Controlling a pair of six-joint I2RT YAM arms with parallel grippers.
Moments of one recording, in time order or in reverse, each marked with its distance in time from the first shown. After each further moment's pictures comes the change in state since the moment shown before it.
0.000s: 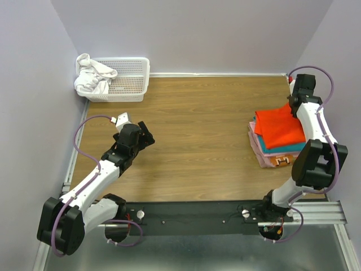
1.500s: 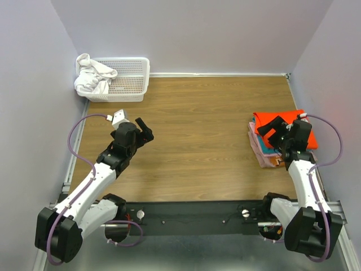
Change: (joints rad) left arm 0.000 -0.079 0.043 -0.037 0.003 -0.019; right arm -0.018 -0.661 -0.762 0.363 -0.651 1.055
